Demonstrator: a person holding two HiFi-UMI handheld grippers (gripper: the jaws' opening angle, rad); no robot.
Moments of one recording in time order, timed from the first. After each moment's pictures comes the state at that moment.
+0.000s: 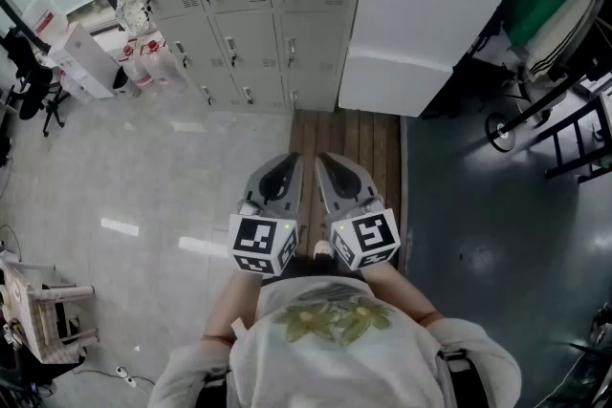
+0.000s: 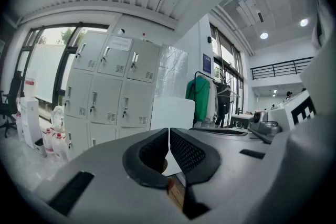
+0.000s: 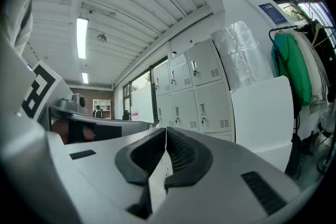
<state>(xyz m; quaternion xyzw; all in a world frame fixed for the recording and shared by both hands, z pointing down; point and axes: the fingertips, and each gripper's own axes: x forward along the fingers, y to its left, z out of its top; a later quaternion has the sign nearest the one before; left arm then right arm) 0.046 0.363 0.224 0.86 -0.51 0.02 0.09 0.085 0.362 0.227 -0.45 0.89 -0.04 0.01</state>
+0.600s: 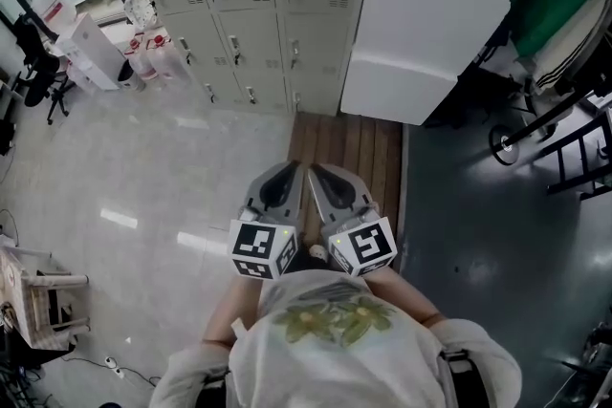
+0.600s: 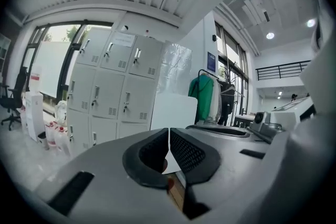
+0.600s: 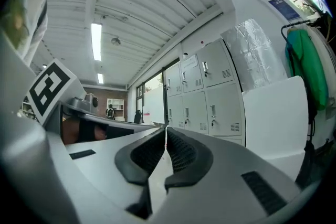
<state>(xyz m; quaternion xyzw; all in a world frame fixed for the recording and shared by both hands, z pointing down) 0.071 0.362 0.245 0.85 -0.52 0.02 0.11 0.094 0.370 0.238 -0.39 0.92 -0.01 0.02</state>
